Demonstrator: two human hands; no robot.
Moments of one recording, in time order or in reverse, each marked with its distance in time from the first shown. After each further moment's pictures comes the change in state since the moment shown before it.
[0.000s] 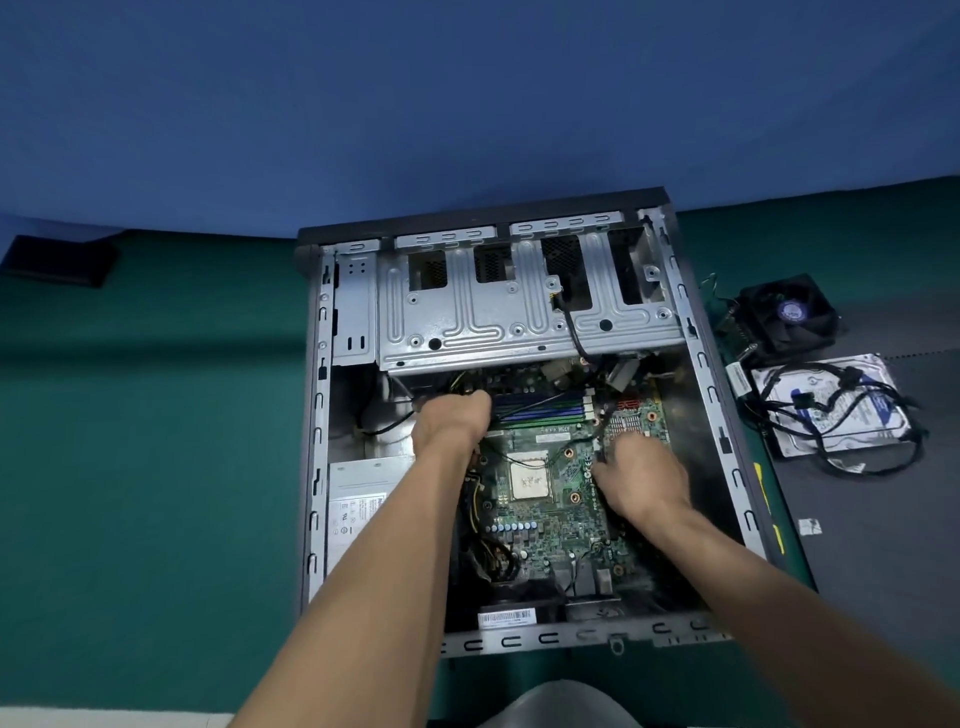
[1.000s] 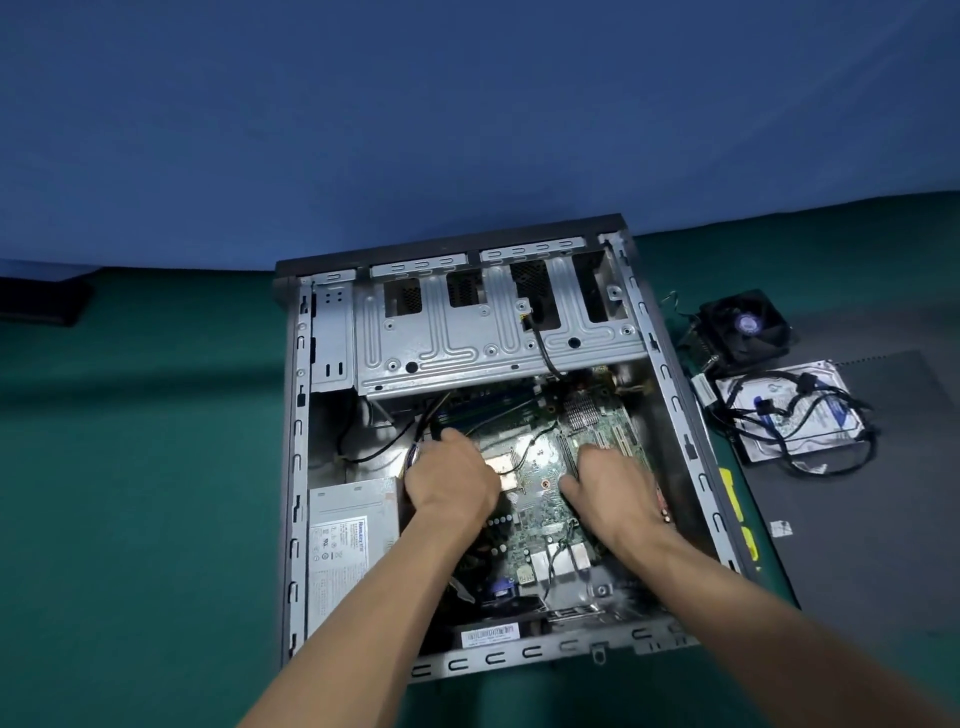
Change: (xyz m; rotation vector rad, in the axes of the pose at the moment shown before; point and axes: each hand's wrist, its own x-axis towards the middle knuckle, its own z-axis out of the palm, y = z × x) left_hand -0.025 -0.021 0.022 0.808 0.158 0.367; right_hand -0.015 -0.004 -0.004 -0.041 0.008 -0.116
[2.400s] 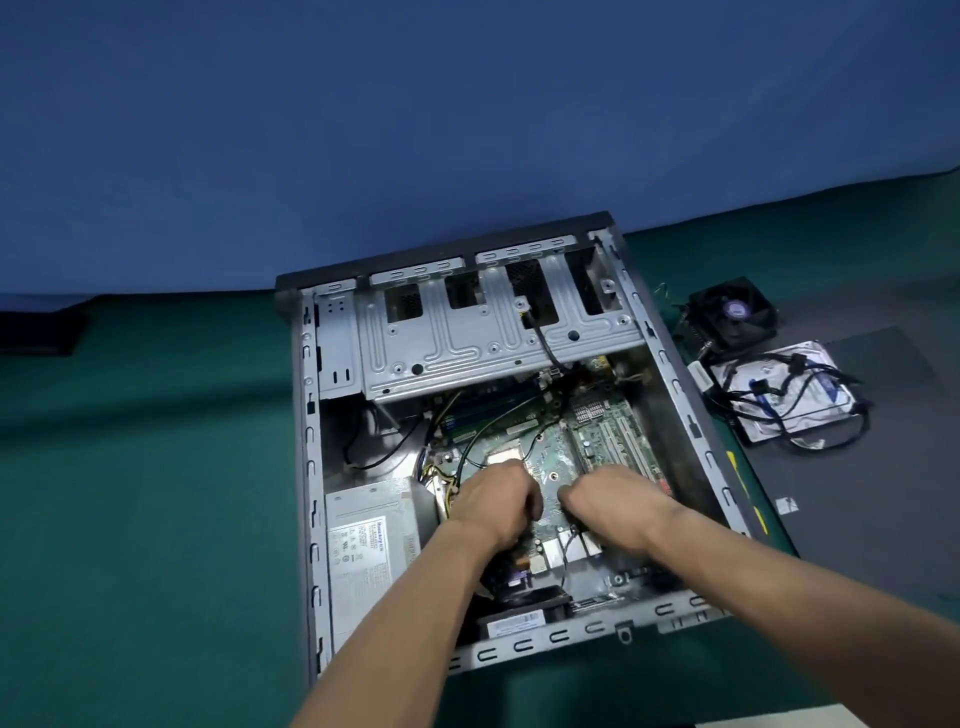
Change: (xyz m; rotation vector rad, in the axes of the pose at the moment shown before) left_hand -0.004 -0.008 0.026 -0.142 -0.114 0.653; right_hand -0.008 -0.002 -0.002 -0.533 -0.208 -0.572
